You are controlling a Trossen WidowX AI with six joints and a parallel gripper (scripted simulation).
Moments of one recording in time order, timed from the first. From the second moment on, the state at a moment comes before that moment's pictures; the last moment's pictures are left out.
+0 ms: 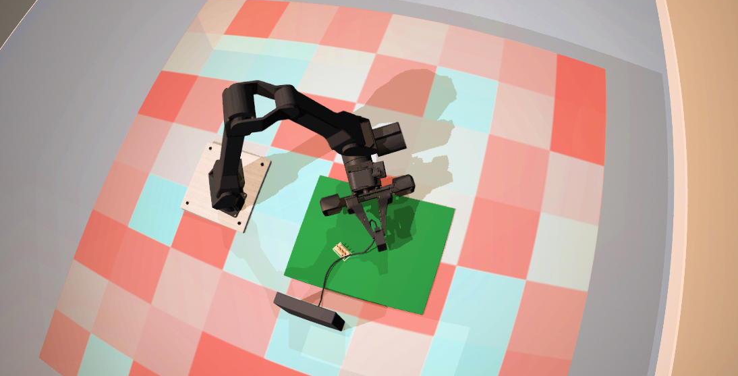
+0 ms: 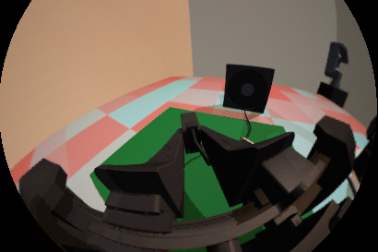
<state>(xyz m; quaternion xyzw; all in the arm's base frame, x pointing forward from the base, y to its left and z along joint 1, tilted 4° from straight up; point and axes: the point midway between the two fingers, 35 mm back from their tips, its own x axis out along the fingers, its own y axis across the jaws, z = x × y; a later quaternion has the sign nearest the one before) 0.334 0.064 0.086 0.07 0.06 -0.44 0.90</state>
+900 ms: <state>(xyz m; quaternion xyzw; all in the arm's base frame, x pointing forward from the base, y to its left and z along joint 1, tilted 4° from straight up) 0.336 0.065 0.062 0.07 0.06 -0.44 0.90</state>
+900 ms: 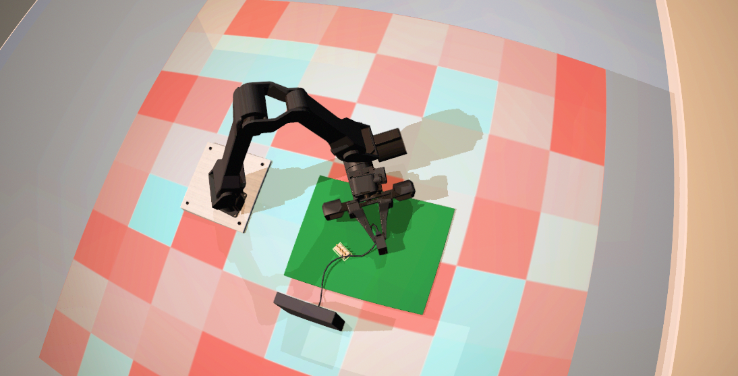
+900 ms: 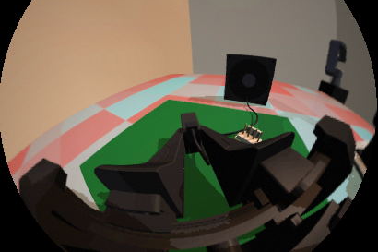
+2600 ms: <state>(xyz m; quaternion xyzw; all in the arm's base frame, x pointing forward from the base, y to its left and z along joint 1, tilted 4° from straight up) 0.336 0.065 0.061 0.07 0.06 -0.44 0.90</state>
